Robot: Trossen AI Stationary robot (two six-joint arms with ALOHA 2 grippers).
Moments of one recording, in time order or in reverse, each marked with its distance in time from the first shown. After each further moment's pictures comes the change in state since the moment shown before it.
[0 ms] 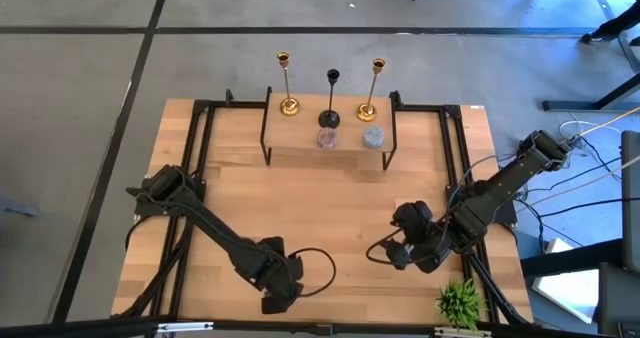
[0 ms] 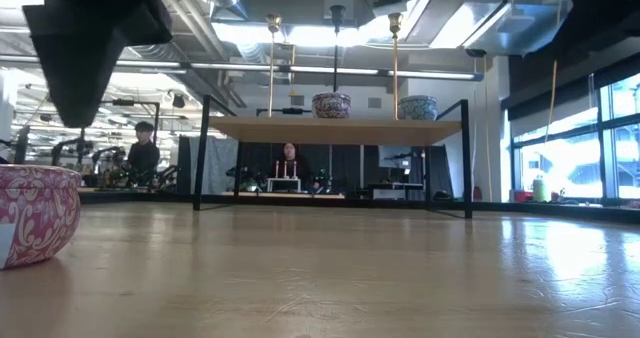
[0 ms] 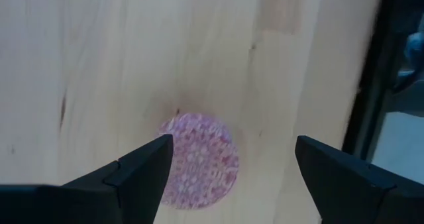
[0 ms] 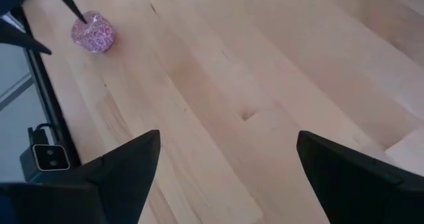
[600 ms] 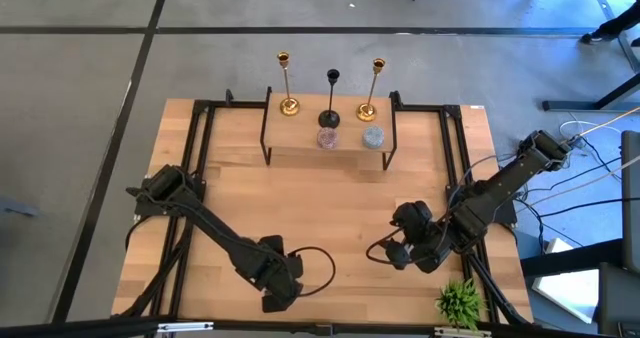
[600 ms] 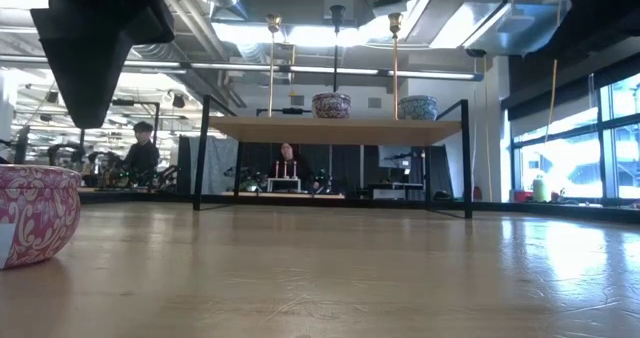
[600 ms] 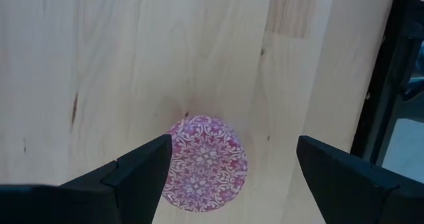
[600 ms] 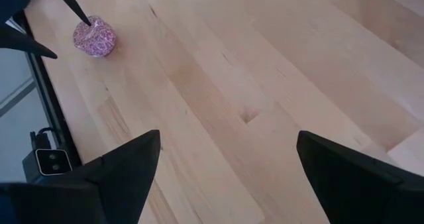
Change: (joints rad) left arm -0.004 0.000 0.000 -0.011 -0.025 -0.013; right arm 0.000 0.000 0.000 0.006 0.007 0.007
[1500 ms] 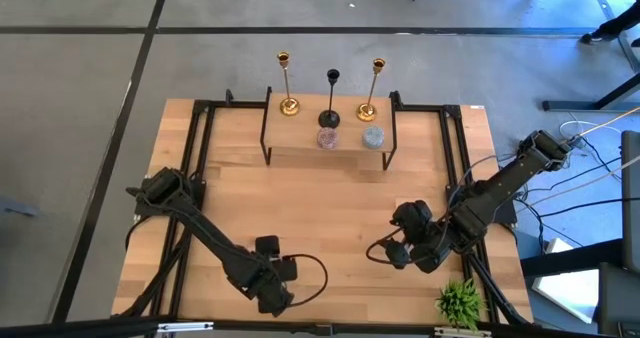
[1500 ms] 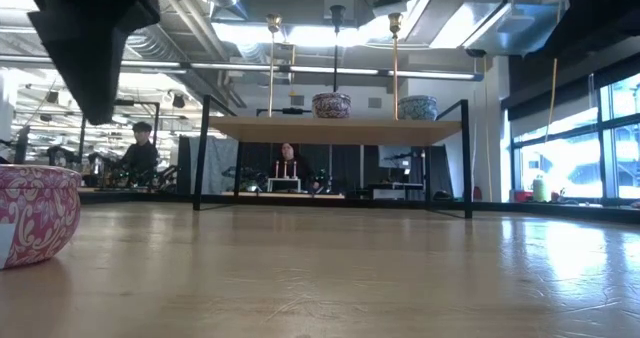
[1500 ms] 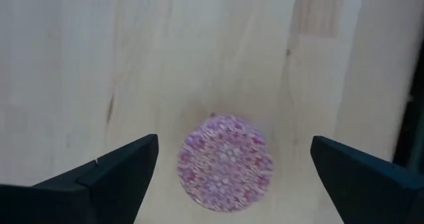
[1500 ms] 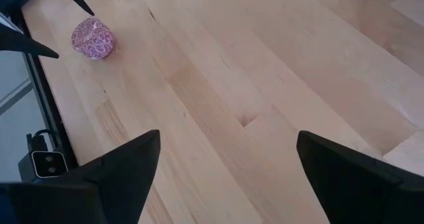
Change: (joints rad) left arm -0.060 0.003 -0.010 -0.038 -0.162 -0.028; right arm -0.001 0.000 0.000 -0.004 0.013 -0.007
